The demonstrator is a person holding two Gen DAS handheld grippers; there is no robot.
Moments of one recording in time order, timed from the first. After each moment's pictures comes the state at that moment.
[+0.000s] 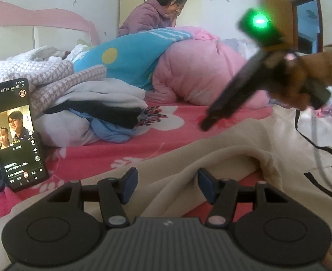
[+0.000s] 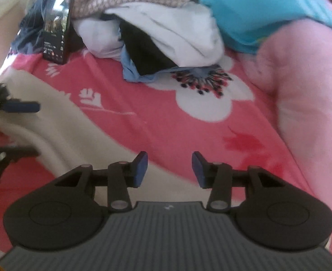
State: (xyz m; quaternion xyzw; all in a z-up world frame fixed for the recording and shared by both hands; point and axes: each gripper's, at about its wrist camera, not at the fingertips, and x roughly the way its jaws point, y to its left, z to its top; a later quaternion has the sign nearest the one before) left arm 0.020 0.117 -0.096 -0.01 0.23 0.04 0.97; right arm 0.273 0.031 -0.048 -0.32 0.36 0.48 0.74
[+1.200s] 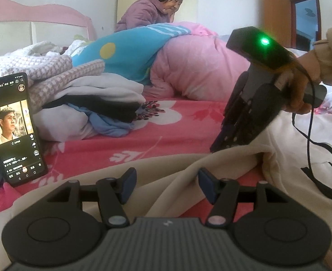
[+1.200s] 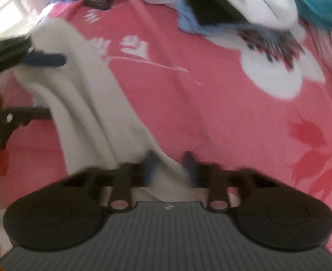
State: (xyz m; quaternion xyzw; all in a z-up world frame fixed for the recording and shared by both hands) left arm 0.016 0.119 -0.101 -0.01 0.25 0.03 0.97; right arm 0.249 0.045 -0.094 -0.40 0.41 0.55 0.60
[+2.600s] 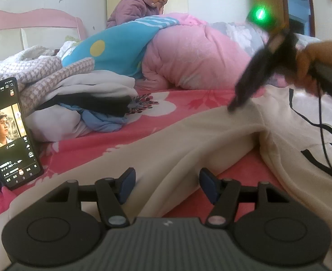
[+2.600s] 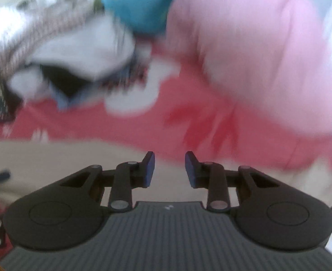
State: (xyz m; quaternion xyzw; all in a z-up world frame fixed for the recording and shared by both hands) left arm 0.020 0.105 -0.112 0.03 0.26 0.03 0.96; right arm 0.299 -0.031 -0.056 -0.16 0.45 0.33 0.81
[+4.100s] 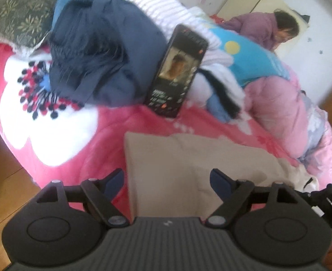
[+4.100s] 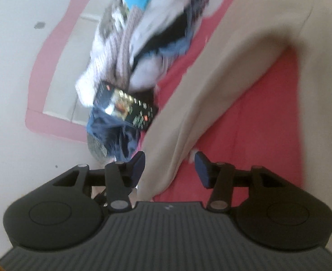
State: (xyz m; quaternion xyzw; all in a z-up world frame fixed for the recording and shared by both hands) left arm -0.105 0.275 -0.088 -0.31 0.30 0.15 0.89; right arm 0.084 -0.037 -0.101 0.33 0.53 0.40 0.67
